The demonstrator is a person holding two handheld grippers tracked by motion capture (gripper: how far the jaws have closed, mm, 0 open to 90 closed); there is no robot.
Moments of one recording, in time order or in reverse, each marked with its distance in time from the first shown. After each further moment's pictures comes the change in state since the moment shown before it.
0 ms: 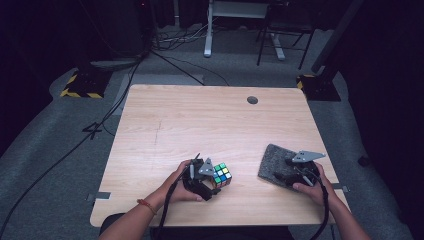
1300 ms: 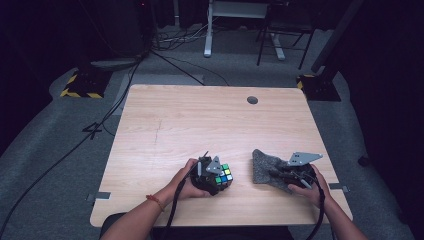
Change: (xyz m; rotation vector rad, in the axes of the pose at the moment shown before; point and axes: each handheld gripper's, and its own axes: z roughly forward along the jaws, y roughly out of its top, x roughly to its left) left arm 0.001 0.021 0.010 -0.029 -0.048 0.062; right arm 0.029 0.023 -0.013 -0.057 0.141 -0.113
